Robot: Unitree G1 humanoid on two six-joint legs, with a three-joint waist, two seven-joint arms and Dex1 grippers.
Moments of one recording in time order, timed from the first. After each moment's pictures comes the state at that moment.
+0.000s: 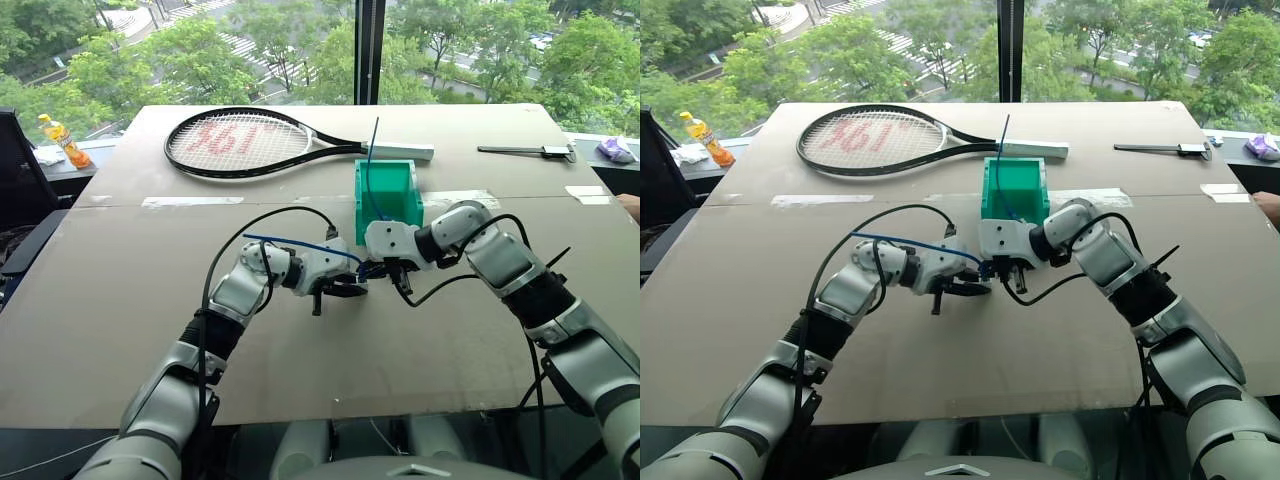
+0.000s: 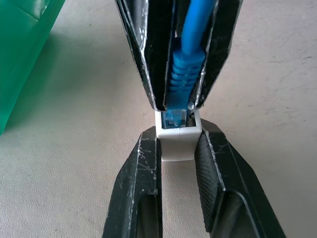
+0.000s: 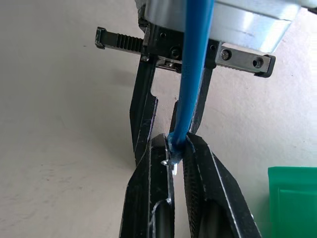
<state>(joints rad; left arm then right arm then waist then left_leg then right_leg) -0.57 0.47 -0.34 0.34 -0.06 0.11 -1.23 -0.76 -0.43 0.53 0.18 0.00 0.24 1.19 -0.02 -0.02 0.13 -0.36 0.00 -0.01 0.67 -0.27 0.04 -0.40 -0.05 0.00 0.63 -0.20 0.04</state>
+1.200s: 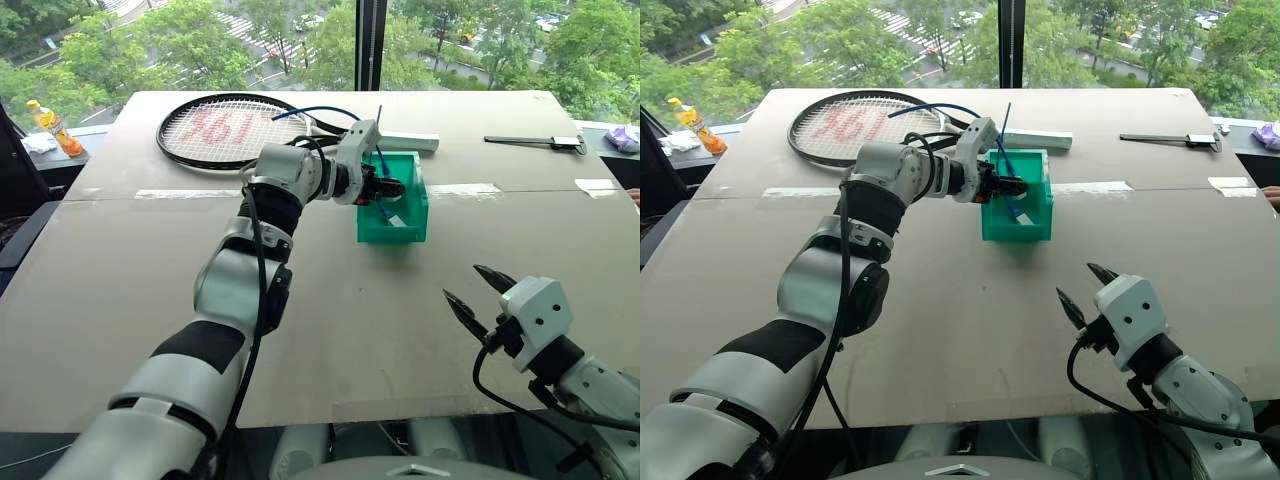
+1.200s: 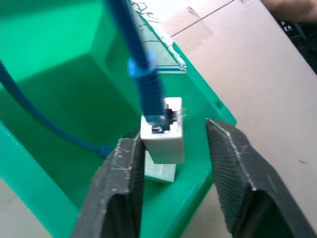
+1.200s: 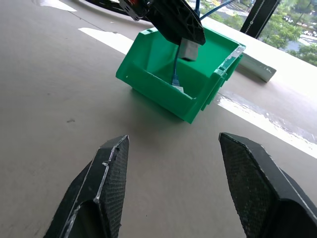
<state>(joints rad) -1.33 0.18 -0.06 0.94 -0.29 0.92 -0.72 0.36 -0.46 -0.06 -1.00 0.17 0.56 0.41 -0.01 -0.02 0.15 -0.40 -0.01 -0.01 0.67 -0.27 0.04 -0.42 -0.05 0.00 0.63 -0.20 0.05</state>
